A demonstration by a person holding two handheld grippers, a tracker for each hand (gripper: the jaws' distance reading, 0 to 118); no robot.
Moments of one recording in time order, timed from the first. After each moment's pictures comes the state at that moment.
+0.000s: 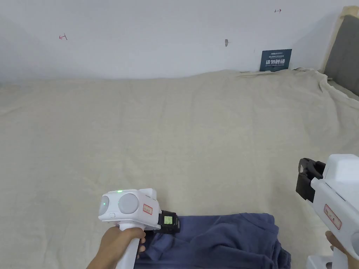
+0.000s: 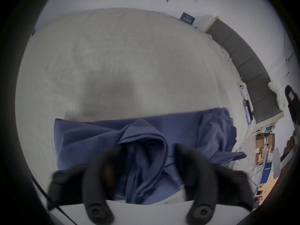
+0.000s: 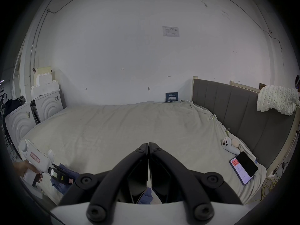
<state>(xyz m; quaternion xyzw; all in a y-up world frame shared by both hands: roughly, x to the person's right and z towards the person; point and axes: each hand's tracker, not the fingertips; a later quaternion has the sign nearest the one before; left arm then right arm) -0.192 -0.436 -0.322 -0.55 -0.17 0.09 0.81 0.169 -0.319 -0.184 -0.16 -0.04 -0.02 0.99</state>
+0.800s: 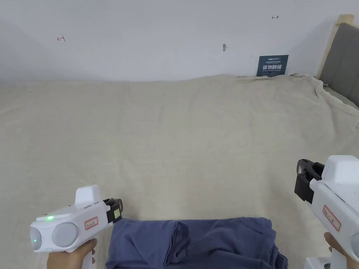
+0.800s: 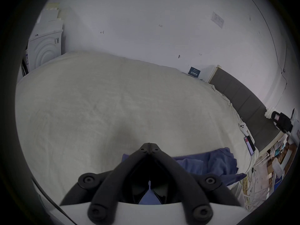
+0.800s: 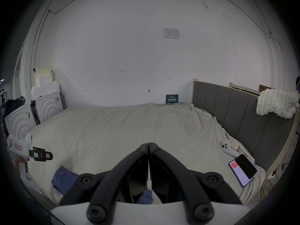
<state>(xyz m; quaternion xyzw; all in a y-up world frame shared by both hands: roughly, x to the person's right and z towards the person) -0.286 -0.407 -0.269 -0.35 -0.09 0.12 0.93 0.165 -0.310 -0.185 -0.16 -0.05 -0.02 0.99</state>
